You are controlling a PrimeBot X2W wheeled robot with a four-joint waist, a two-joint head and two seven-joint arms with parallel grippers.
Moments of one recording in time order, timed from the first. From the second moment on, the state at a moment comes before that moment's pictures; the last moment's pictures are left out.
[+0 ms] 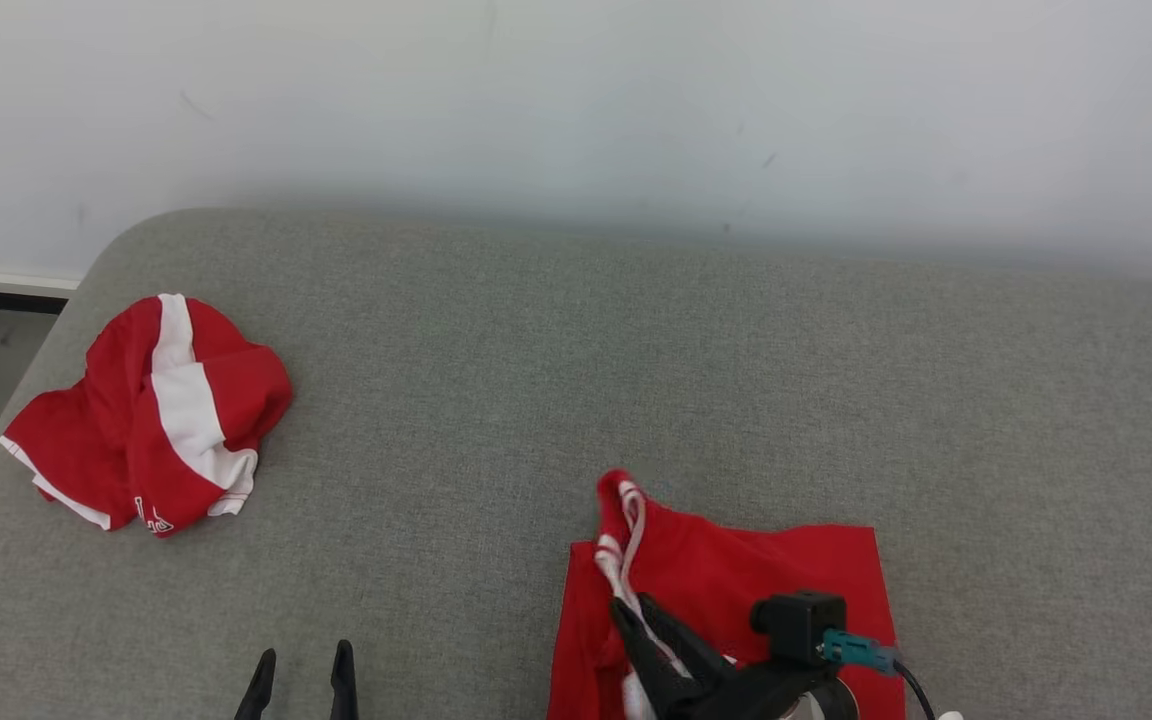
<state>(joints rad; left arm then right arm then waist) 0.04 0.05 -0.06 0.31 -0.26 -0.08 -0.26 -0.24 -0.05 0.58 0.51 0.71 0.13 -0.10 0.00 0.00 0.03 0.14</state>
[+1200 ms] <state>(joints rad) 0.08 0.05 0.01 0.24 -0.20 -0.08 -0.26 0.06 -0.12 0.02 0.14 0.37 0.13 -0.26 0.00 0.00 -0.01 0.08</state>
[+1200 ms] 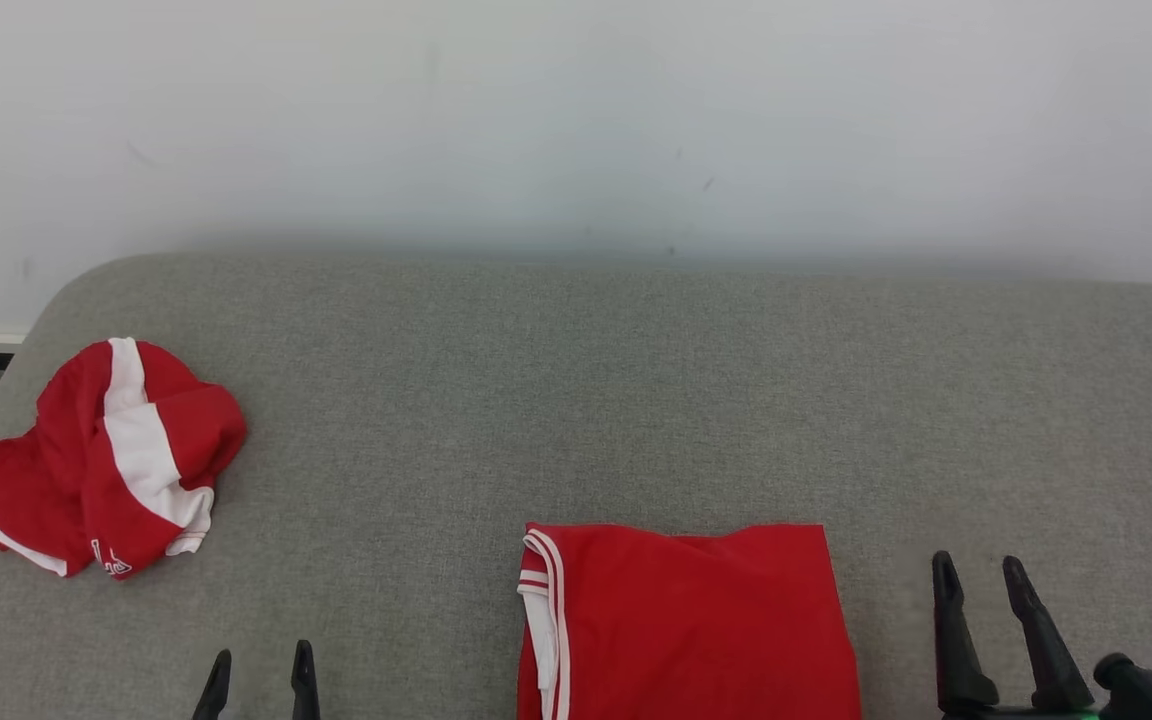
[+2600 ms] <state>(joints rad) 0.13 0.05 -0.03 0.14 -0.11 -0.04 -0.26 0.19 -0.05 0.01 0.09 0.19 0.13 -0.26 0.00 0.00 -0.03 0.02</state>
